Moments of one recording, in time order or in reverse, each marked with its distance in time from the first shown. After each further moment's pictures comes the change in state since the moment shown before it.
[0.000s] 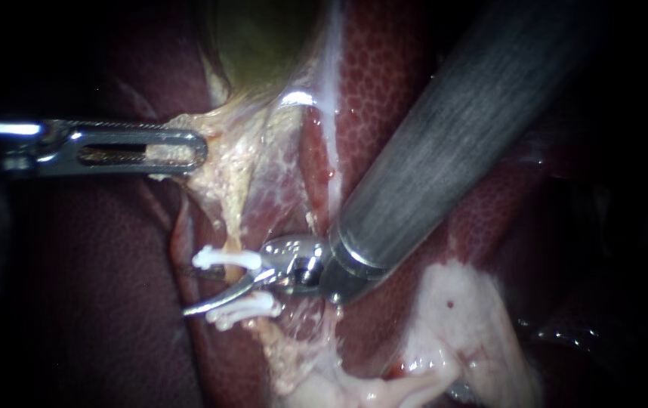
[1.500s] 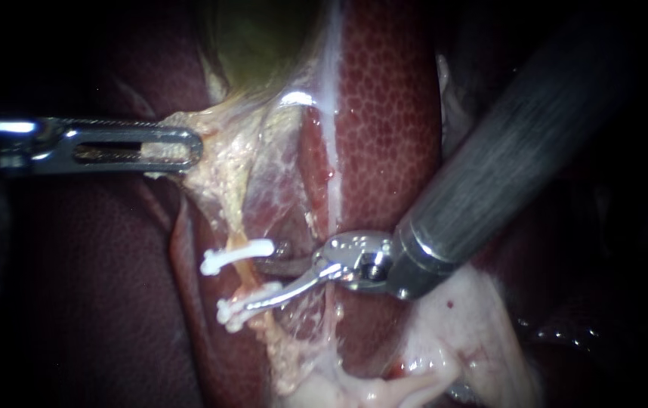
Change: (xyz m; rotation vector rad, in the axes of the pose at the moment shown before) right arm -0.002 -0.002 -0.006 -0.001 0.001 -0.004; left arm 0.000 0.000 0.000 0.004 0.002 -0.001
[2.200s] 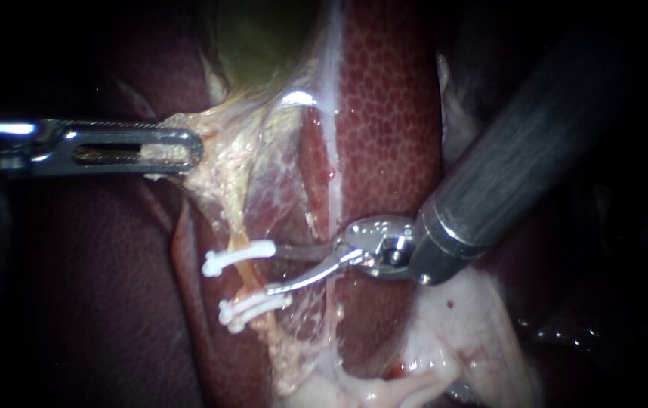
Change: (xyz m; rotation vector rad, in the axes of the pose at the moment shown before) right arm 0.001 0.000 -0.004 -0.047 0.018 -0.008; left arm 0.000 0.000 0.000 -0.004 -0.001 0.000
